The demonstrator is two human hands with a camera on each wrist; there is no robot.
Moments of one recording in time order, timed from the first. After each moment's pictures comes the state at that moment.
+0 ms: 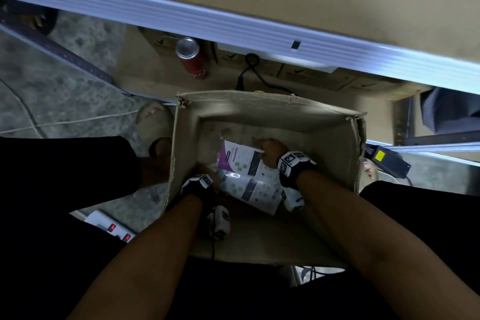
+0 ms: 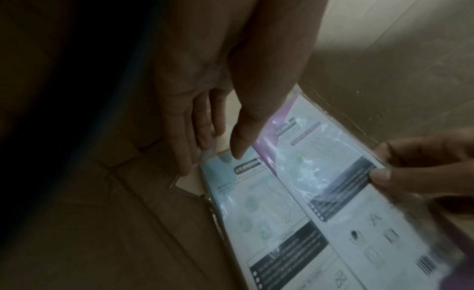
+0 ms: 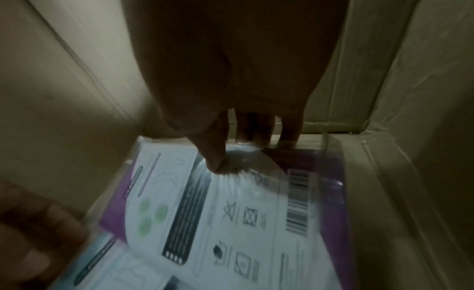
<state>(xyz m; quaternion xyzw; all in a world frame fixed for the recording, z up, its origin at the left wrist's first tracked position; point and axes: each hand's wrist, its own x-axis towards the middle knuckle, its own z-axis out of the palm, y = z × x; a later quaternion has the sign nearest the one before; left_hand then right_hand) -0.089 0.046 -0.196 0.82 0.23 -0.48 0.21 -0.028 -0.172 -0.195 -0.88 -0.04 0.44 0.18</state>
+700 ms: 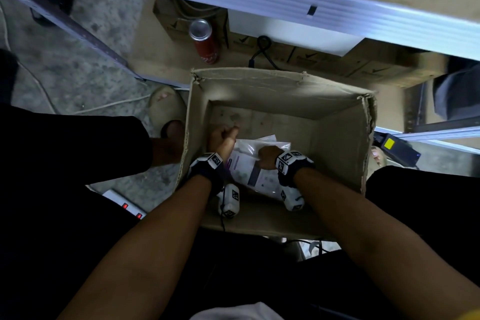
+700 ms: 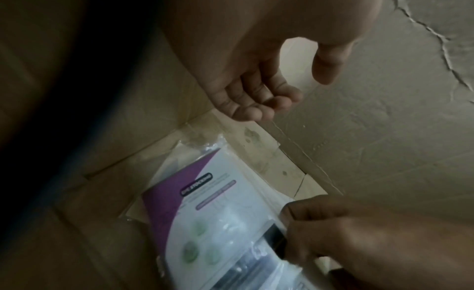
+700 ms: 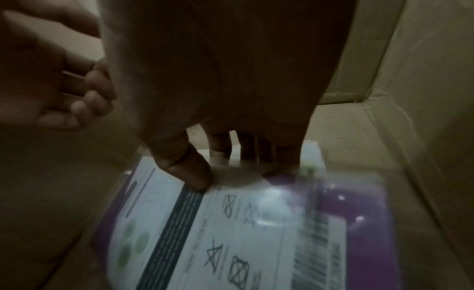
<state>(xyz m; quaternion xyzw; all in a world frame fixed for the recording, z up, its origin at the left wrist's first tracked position) -0.065 0.019 -0.165 0.71 0.33 -0.20 0.59 -0.068 -0.139 -0.186 -0.83 -0.08 0.54 0.12</state>
